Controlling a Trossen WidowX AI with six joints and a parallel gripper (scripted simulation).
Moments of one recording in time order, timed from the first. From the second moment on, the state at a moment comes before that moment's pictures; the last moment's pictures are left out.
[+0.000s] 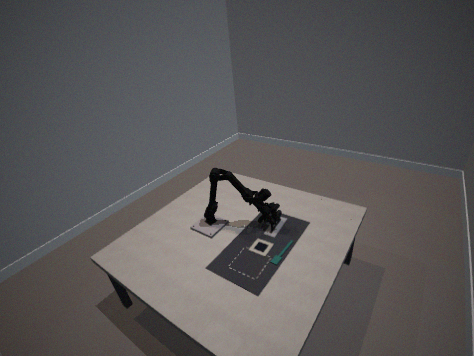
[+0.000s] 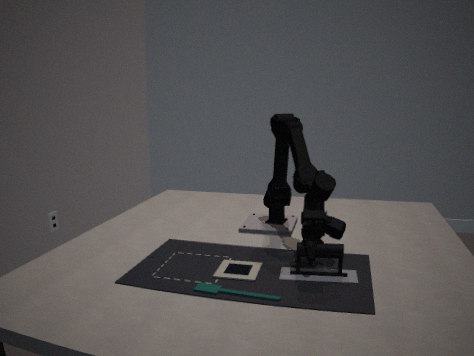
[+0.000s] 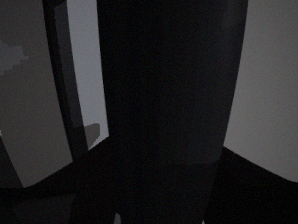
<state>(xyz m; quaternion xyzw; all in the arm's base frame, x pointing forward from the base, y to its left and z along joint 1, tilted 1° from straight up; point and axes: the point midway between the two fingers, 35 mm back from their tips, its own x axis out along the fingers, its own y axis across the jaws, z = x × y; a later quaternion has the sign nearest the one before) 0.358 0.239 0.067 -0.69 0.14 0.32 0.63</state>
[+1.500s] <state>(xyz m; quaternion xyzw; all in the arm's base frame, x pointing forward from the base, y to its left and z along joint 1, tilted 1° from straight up) 0.379 0.193 0.095 -0.66 0.15 0.33 0.66</state>
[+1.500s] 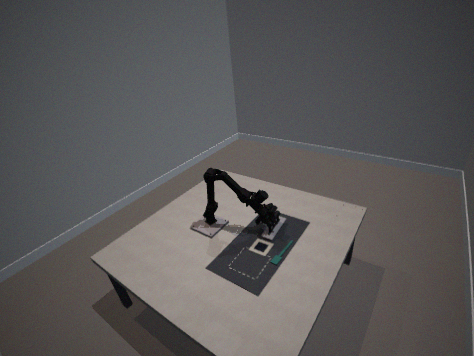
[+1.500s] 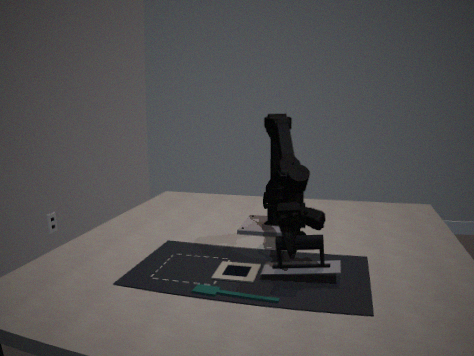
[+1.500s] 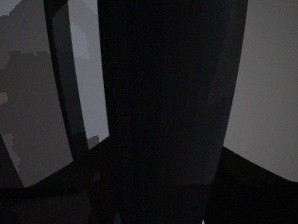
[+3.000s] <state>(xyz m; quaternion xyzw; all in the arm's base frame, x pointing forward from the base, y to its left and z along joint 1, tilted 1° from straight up) 0.389 0.158 0.076 -0.65 0.14 0.33 0.67</state>
